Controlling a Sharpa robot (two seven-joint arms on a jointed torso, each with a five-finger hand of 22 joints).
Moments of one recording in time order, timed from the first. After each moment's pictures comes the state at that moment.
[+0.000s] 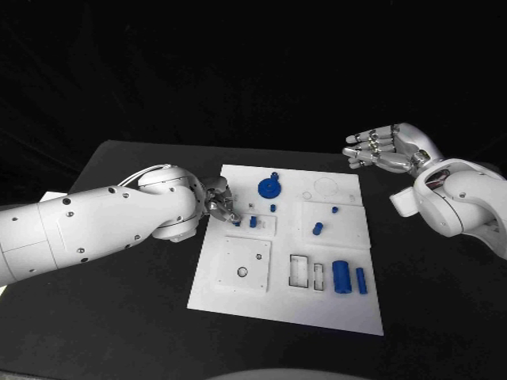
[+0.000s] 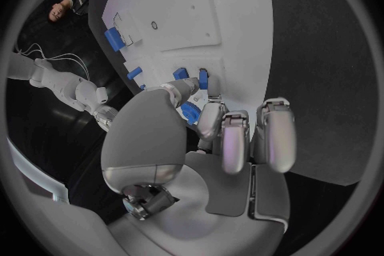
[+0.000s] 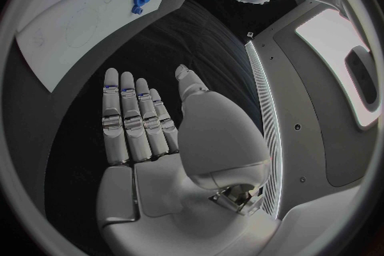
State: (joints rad) left arm 1.27 -0.76 -0.05 1.55 -1.19 0.00 -0.59; left_hand 1.21 -0.19 0.64 0.16 0.22 0.93 0.05 0.67 0.52 1.37 -0.03 1.31 1.17 1.46 -0.09 1.57 1.31 0.04 1.46 0.02 1.46 1.31; right arm 1.22 -0.92 0.03 1.43 -0.67 -0.41 0.24; right_hand 1.34 -0.02 0.00 0.09 0.30 0.90 0.23 0.07 0.07 1.05 0.18 0.09 0.07 1.11 0.14 0.06 0.07 0.19 1.06 0.24 0.07 0.06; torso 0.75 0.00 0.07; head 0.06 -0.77
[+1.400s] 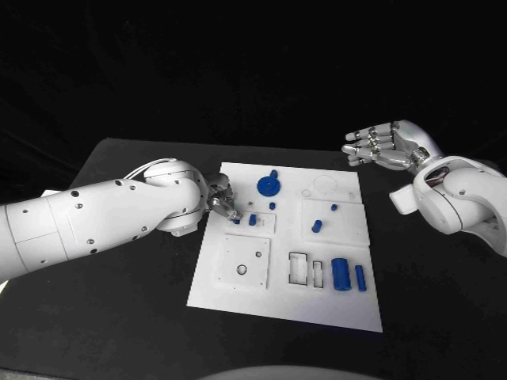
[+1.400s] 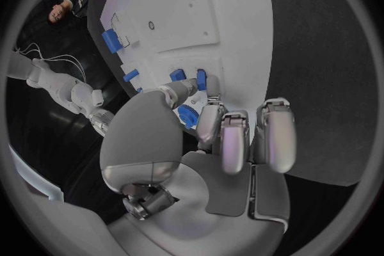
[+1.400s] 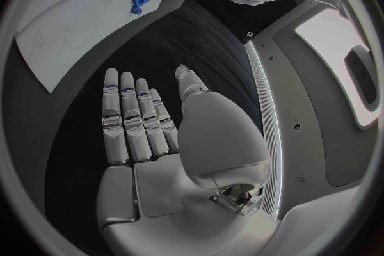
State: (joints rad) left arm 1.28 -0.72 -0.05 1.49 -1.18 0.05 -0.61; left_hand 1.14 -0.19 0.69 0.11 0.22 0.94 0.04 0.68 0.52 1.39 -0.05 1.34 1.20 1.47 -0.10 1.57 1.31 0.04 1.47 0.01 1.47 1.31; right arm 1.22 -0.92 0.03 1.43 -0.67 -0.41 0.24; right_hand 1.34 -0.02 0.00 0.09 0.30 0.90 0.23 0.07 0.07 1.05 0.18 0.09 0.06 1.11 0.14 0.06 0.06 0.19 1.06 0.24 0.07 0.06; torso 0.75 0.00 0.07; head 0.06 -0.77
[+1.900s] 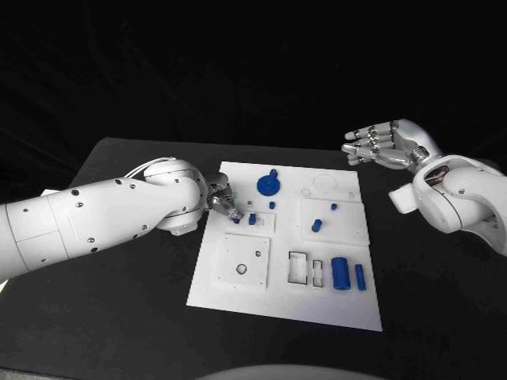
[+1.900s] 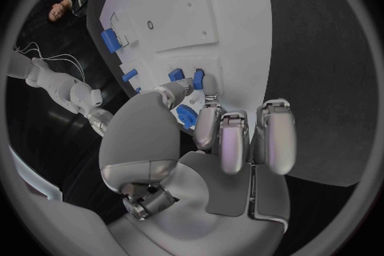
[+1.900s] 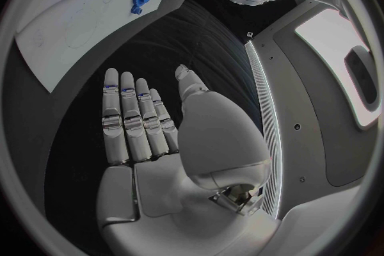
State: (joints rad) left arm 1.28 -0.71 -0.05 1.49 -1.18 0.06 -0.61; left_hand 1.09 -0.21 0.65 0.13 0.22 0.98 0.01 0.67 0.50 1.41 -0.06 1.35 1.23 1.47 -0.11 1.57 1.31 0.04 1.46 0.00 1.48 1.31; right arm 1.22 -0.92 0.03 1.43 -0.67 -0.41 0.24; right_hand 1.34 -0.02 0.00 0.09 0.30 0.90 0.23 0.07 0.07 1.05 0.18 0.09 0.06 1.11 0.14 0.06 0.06 0.19 1.06 0.24 0.07 0.06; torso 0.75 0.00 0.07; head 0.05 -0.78
